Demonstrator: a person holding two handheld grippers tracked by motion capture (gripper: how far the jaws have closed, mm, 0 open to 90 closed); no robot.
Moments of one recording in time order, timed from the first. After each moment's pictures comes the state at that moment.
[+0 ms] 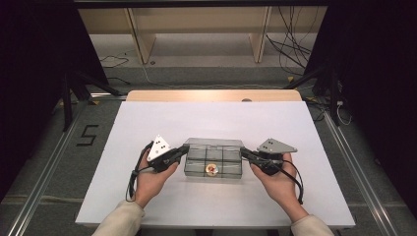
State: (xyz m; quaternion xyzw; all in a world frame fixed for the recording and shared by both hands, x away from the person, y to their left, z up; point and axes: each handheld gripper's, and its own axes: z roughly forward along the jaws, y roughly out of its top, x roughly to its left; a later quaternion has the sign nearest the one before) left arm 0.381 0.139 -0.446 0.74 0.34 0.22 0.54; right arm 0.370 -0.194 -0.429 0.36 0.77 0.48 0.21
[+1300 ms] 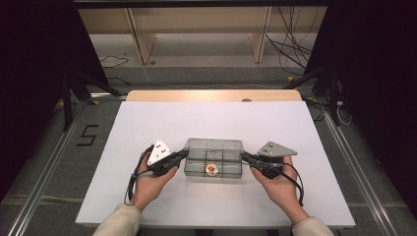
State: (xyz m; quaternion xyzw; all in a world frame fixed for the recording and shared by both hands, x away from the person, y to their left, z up) left arm 0.373 0.140 -0.450 0.75 0.33 0.22 0.53; right arm 0.364 -0.196 -0.434 0.35 0.78 0.47 0.20
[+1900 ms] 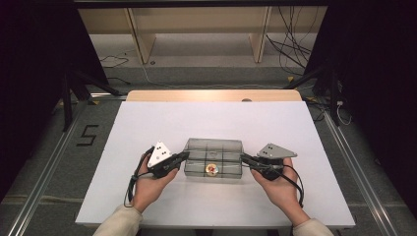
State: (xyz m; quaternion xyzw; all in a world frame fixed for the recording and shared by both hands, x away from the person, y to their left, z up) left arm 0.369 0.139 -0.451 0.76 0.32 0.22 0.53; right arm 0.360 -0.196 -0.436 0.35 0.78 0.47 0.20
